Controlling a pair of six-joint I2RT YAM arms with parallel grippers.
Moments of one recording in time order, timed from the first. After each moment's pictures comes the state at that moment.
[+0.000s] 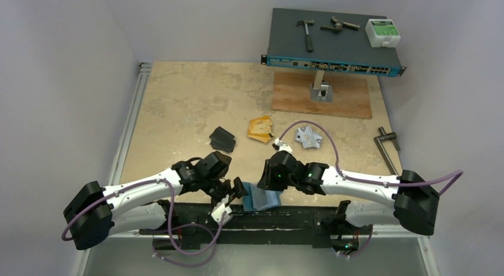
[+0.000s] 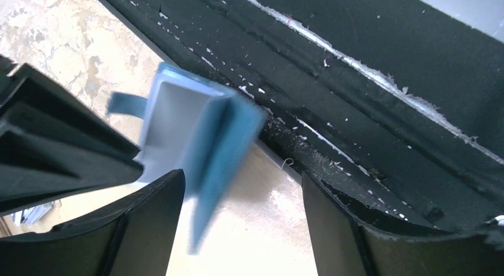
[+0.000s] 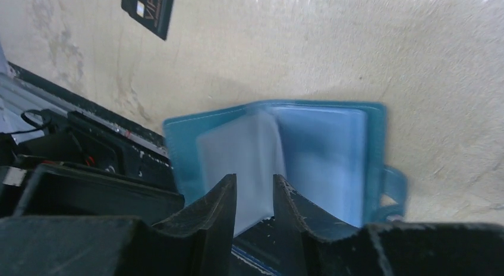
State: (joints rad) left arm -0.92 1.09 0.54 -0.53 0.77 1.54; right arm 1.08 1.19 0.65 -0.30 0.11 1.06
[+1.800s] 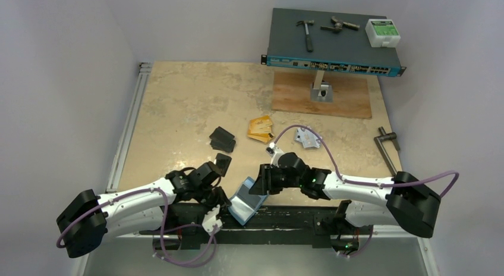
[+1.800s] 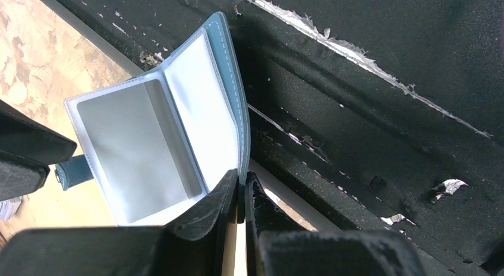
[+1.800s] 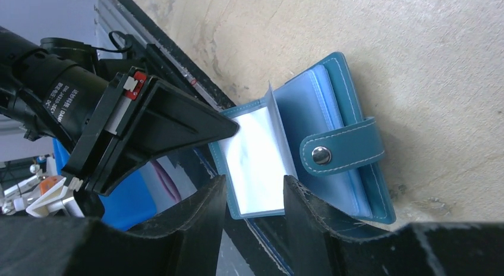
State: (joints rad) left arm -0.93 0.98 0.38 -0.54 0.62 1.69; right arm 1.02 1.20 0.45 0.15 -0.23 0.94
